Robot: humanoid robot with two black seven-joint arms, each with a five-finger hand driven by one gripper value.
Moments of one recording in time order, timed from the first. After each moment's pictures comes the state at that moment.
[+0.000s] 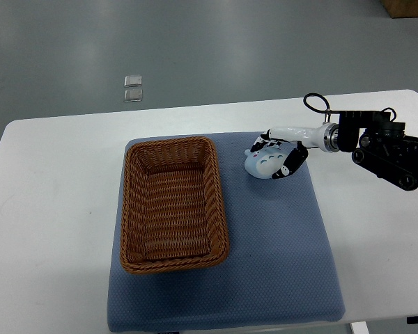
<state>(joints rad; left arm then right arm) 0.04 0.00 -0.12 -0.15 0.06 -0.05 0.05 0.96 -0.37 0.28 0.81 -1.37 0.30 0.21</state>
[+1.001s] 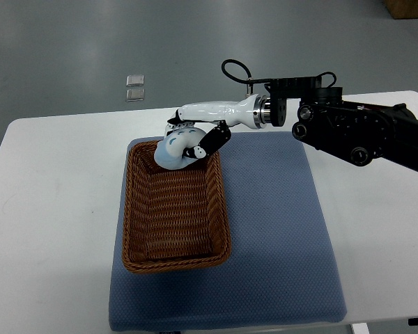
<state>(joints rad) 0.04 0.00 -0.12 -0.15 0.06 -0.05 0.05 1.19 -0.19 0.22 0.92 -1.31 0.31 0.37</state>
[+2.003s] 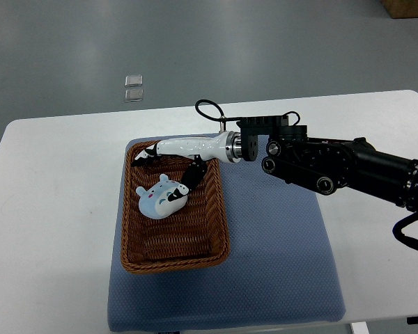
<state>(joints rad) 0.04 0.00 -0.12 -0.15 0.06 -0.05 0.05 1.09 -0.09 0.24 0.86 -1.21 0.28 0.33</state>
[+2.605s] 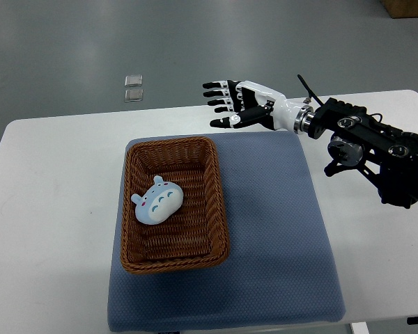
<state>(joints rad) 0.04 0.00 -0.12 -0.15 0.06 -0.05 0.05 0.87 -0.25 0.59 0.82 -0.49 0.33 0.11</state>
